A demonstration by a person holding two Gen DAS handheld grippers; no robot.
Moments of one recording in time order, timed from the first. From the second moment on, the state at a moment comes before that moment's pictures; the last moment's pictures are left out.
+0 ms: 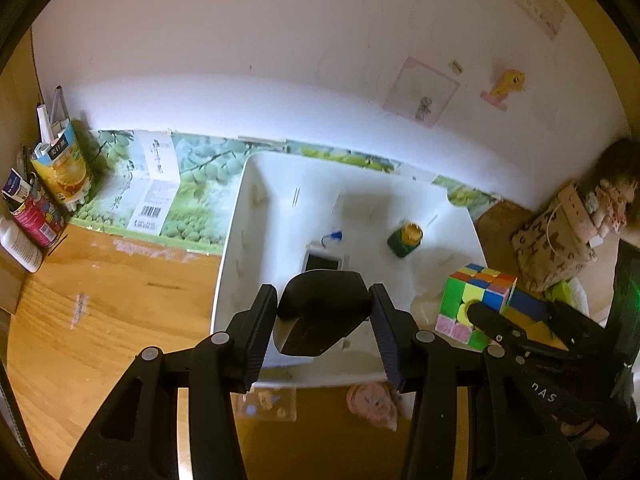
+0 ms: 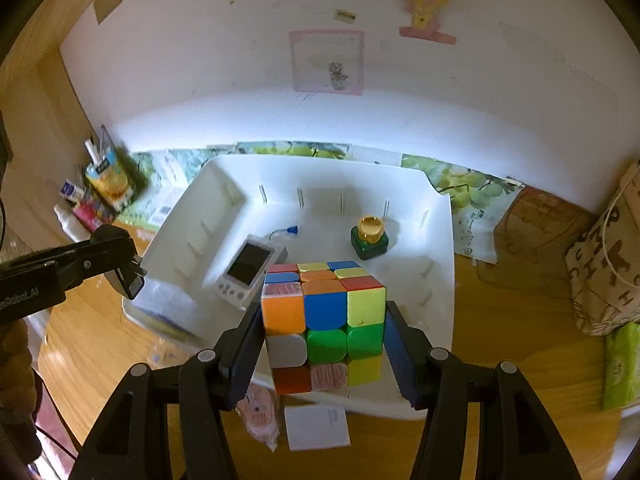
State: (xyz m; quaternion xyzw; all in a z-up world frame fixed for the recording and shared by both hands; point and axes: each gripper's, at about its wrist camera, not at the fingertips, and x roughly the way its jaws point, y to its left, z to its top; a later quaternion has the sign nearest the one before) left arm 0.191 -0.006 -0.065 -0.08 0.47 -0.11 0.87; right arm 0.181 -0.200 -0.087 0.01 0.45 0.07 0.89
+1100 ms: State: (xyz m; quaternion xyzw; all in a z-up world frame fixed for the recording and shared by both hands) left arm 0.205 -0.014 -0.069 -0.09 0.45 -0.08 0.89; right arm 0.182 -0.199 -0.095 0.02 0.35 0.14 0.93
